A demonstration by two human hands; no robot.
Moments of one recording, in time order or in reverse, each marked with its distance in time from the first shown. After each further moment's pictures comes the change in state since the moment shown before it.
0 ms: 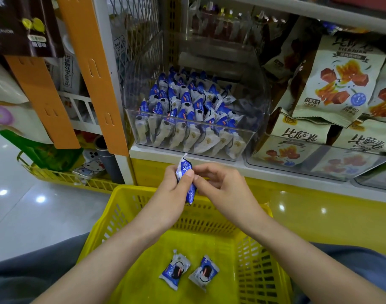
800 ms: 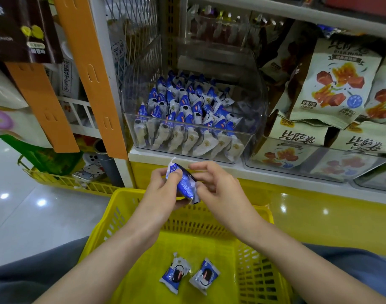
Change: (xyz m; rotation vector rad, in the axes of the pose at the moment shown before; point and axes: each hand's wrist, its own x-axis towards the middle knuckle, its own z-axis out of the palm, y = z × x) left_hand 0.003 0.003 -0.001 -0.244 0.150 -0.109; right_hand -0.004 -0.003 0.003 -0.061 0.011 -0.029
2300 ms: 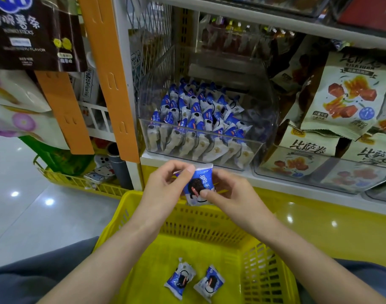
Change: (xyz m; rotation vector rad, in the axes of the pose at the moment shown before) left_hand -0.001 0.016 -0.014 0.137 -0.033 0.246; right_hand 0.006 -0.003 -0.011 -0.086 -0.073 0.027
